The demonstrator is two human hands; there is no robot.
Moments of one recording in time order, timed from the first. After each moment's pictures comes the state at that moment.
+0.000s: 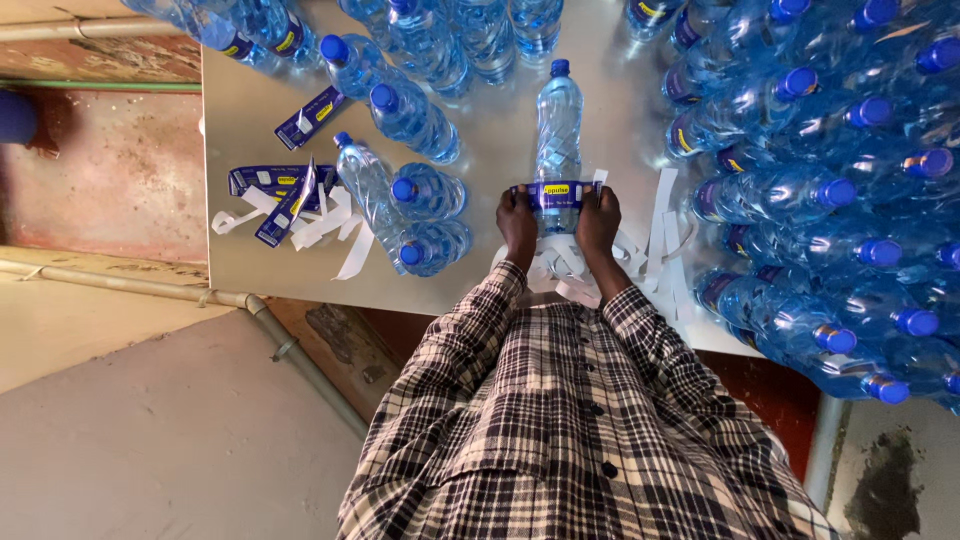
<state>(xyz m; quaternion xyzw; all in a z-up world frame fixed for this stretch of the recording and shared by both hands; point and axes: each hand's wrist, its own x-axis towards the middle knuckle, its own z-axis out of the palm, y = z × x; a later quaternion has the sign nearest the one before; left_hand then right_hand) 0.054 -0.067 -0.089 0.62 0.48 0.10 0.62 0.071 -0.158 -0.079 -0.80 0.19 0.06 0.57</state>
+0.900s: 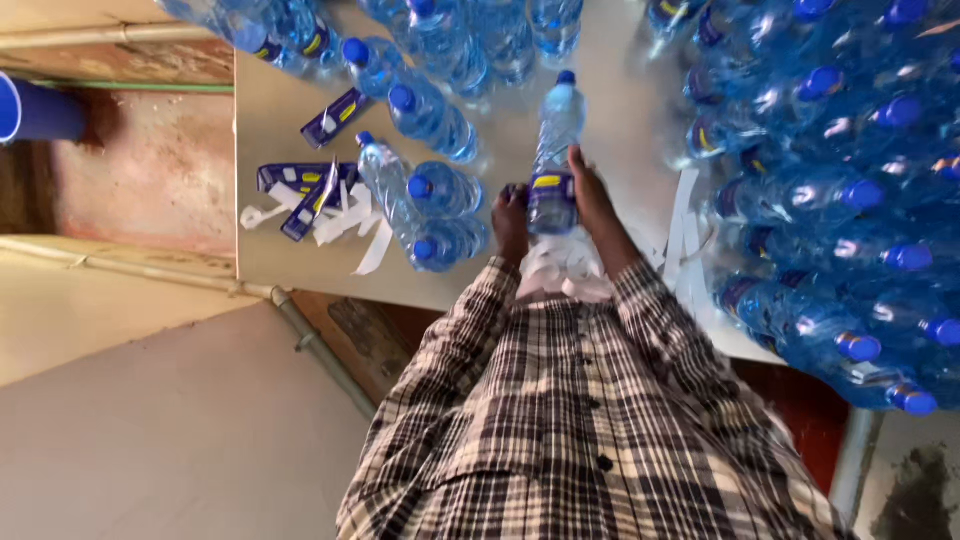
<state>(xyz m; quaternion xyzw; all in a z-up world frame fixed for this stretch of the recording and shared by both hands) 0.048 -0.021 -0.092 0.61 0.48 0.00 0.63 0.108 -0.115 -0.026 -0.53 0.23 0.40 0.72</state>
